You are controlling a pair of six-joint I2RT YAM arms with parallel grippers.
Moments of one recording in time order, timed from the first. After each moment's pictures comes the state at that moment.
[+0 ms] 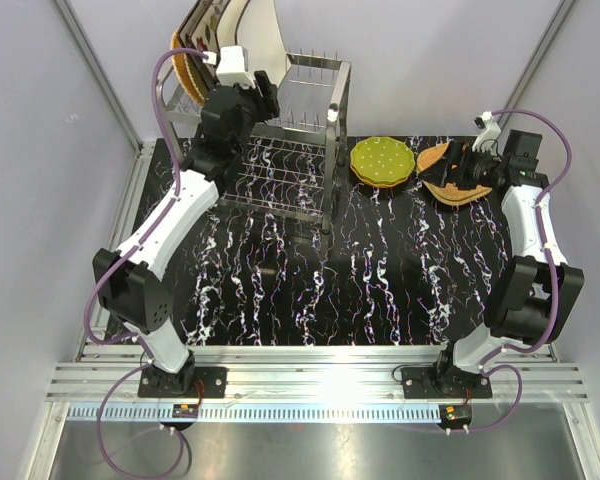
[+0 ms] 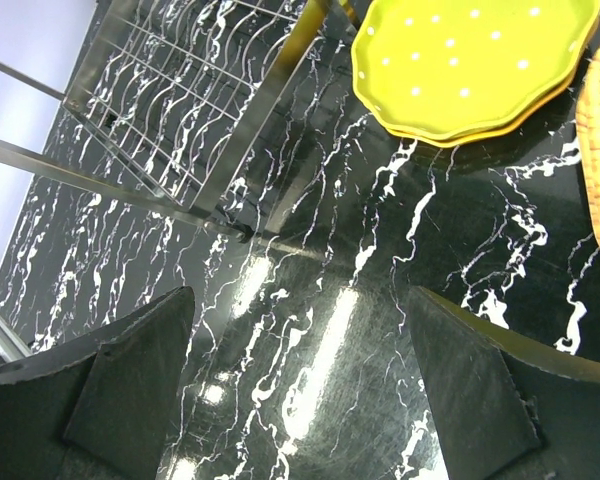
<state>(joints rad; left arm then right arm) -0.43 1.71 1.75 0.05 -0.26 -0.20 -0.26 1.61 1.40 -0.45 -0.84 0.03</state>
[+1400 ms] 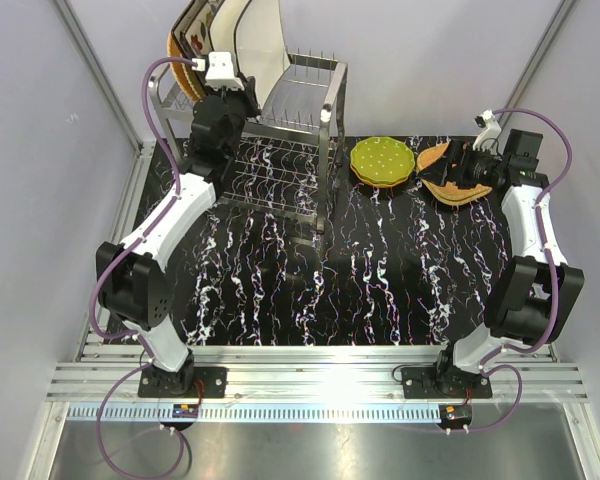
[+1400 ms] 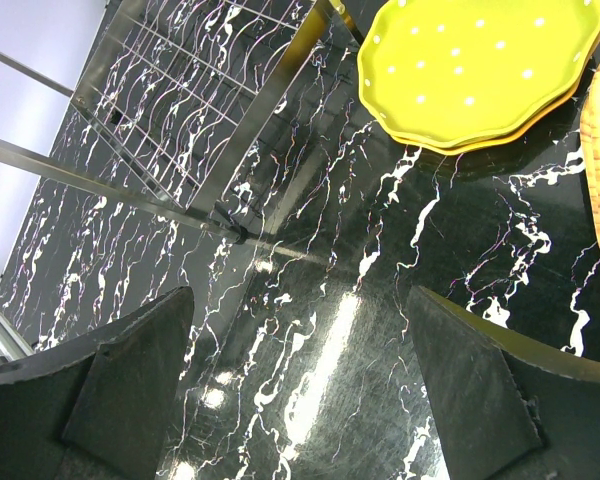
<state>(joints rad) -0.36 1.72 1.60 0.37 -0.21 -0.11 -0.26 1.60 1.40 -0.43 -0.86 0.04</state>
